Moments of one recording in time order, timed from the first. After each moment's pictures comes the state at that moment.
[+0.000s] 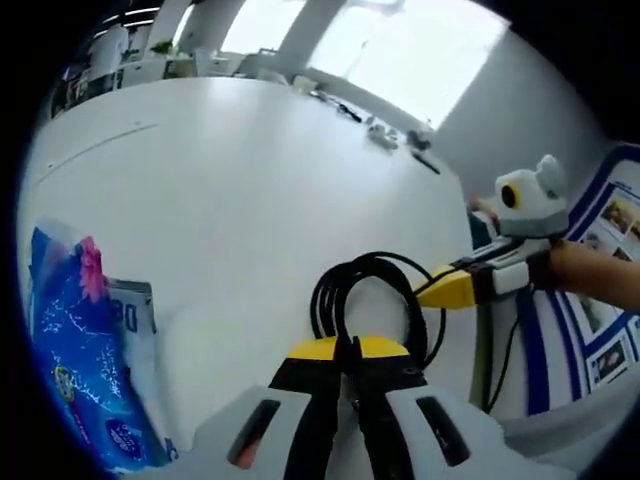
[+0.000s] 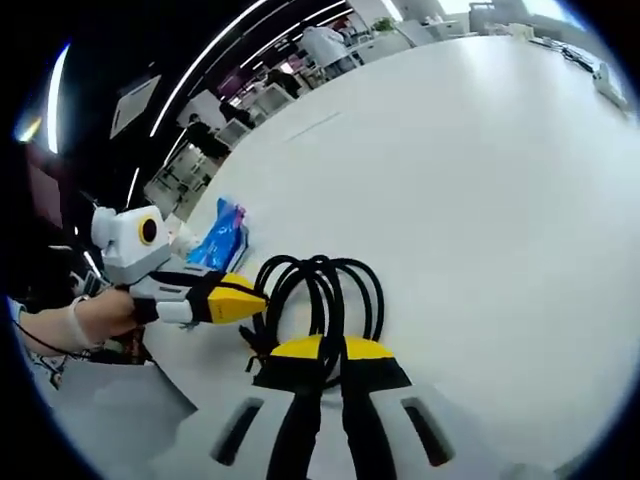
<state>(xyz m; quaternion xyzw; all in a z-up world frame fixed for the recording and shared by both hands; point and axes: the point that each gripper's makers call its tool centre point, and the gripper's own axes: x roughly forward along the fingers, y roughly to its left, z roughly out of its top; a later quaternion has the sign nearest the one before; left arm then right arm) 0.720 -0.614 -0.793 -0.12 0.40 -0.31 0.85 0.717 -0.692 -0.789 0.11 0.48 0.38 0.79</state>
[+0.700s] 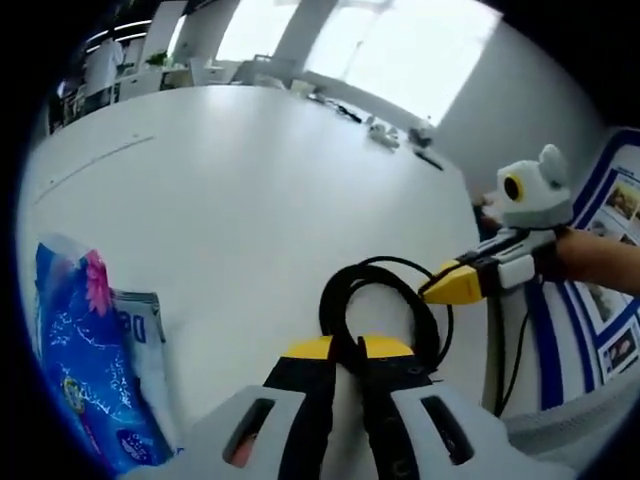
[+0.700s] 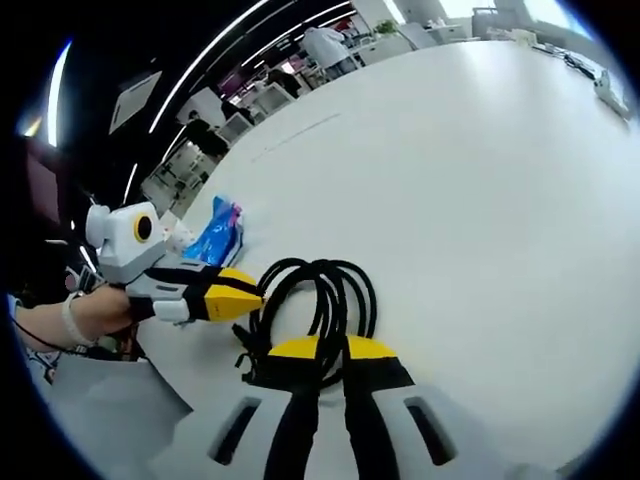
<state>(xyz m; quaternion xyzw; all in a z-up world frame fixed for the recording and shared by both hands) 0.725 -0.610 -0.795 -0.09 0.39 -0.30 0.87 0.720 -0.696 -0.792 0.08 0.47 0.38 0.79</state>
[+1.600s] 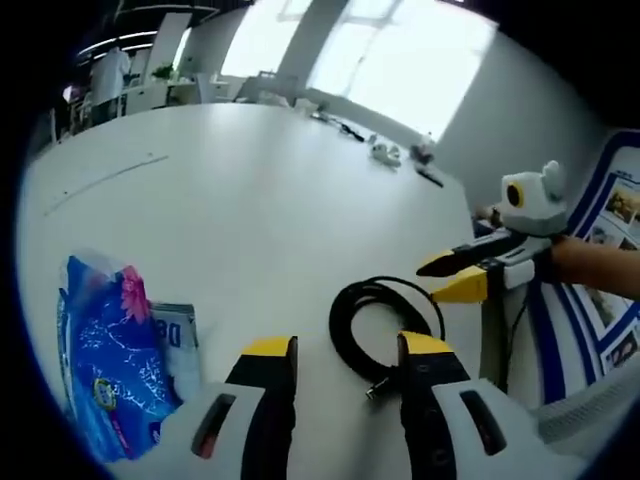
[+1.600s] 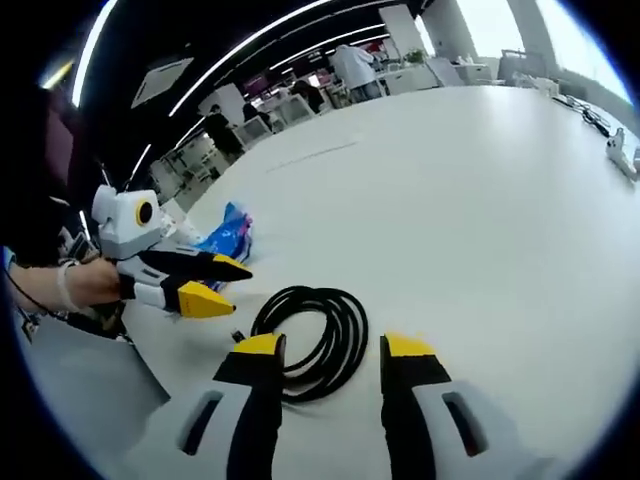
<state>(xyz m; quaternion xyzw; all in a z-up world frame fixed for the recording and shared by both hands) 0.721 -0.592 -0.770 -0.10 0.36 -0.30 0.88 0.733 -0.695 -0.765 0.03 0.39 0.41 0.82</state>
